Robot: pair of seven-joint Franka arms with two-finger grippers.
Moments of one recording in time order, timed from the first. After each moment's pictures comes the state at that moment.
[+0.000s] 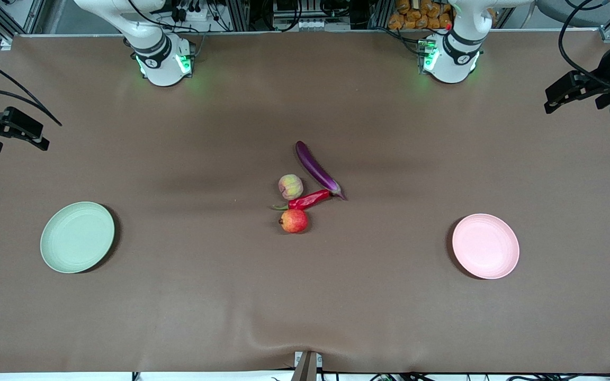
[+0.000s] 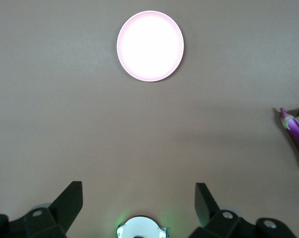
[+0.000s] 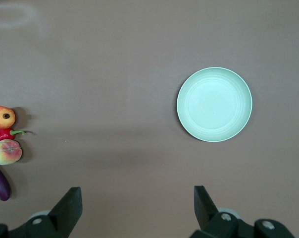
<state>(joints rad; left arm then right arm) 0.00 -0.07 -0.08 -1.55 0.03 1.40 -0.15 0.01 -0.02 -0.04 -1.56 0.05 1.60 -0.05</state>
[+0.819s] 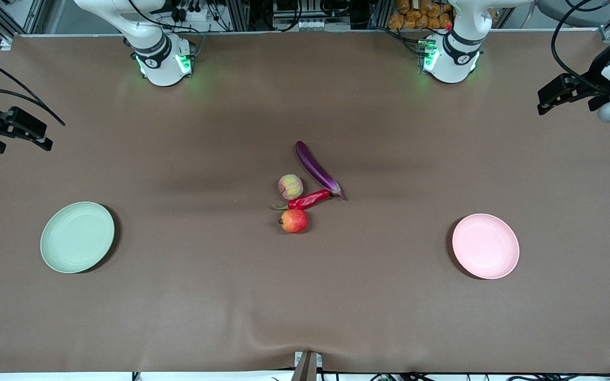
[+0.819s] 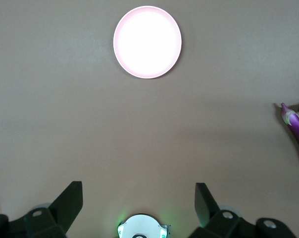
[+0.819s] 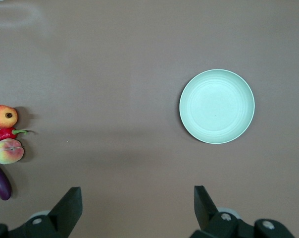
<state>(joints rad) 0.00 -0.07 -0.10 -1.56 0.03 1.40 -0.15 0.01 -0.02 -0.04 -1.56 0.05 1.60 -0.05</state>
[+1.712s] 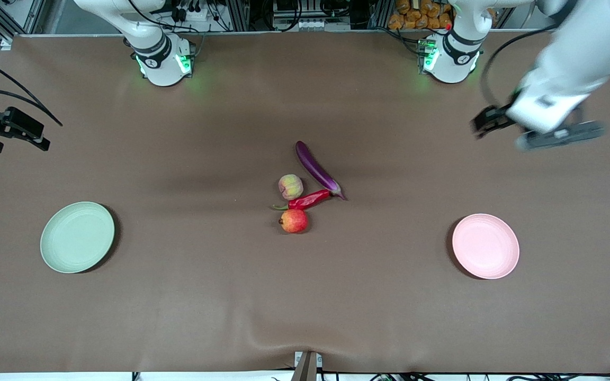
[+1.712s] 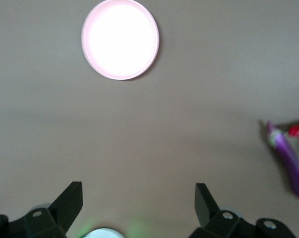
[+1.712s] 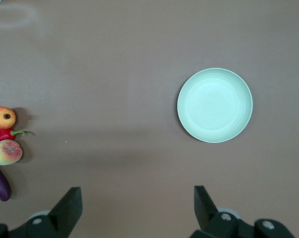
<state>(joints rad) -0.01 -0.03 -0.31 -1.79 0.03 1.68 -0.50 0.01 -0.02 -0.05 -1.56 0.05 1.60 -0.05</state>
